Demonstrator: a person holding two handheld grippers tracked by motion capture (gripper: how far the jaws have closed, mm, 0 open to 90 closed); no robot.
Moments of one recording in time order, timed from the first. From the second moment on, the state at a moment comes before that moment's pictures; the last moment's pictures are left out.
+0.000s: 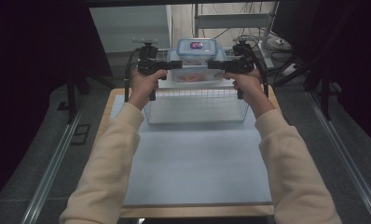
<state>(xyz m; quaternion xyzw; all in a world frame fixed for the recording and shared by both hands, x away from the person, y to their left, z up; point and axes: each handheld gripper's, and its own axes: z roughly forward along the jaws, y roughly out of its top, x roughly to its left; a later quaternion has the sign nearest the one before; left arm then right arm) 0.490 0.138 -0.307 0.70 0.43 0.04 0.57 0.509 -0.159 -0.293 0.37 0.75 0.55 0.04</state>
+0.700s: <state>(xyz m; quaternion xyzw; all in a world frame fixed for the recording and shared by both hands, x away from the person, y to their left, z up) 0.500 0.131 -0.307 0.70 0.43 0.04 0.57 0.523 -0.161 -0.294 0.39 0.73 0.56 0.04</state>
